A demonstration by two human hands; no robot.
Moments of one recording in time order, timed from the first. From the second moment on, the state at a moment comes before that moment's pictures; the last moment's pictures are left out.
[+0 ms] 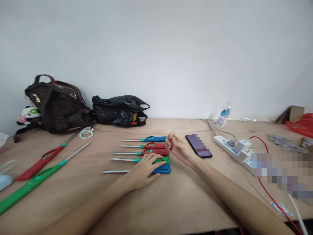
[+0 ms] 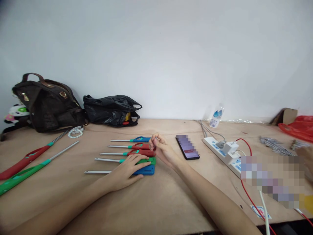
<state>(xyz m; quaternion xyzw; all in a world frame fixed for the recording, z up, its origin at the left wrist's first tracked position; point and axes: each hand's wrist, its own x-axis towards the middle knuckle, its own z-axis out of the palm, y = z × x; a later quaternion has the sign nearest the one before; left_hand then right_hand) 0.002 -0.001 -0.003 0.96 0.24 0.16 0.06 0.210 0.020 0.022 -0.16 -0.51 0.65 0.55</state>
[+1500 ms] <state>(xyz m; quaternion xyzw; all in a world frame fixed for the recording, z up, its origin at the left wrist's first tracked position) 0.002 0.000 -0.002 0.96 0.24 0.17 0.06 0.210 0.017 0.025 -0.18 -0.52 0.63 0.55</state>
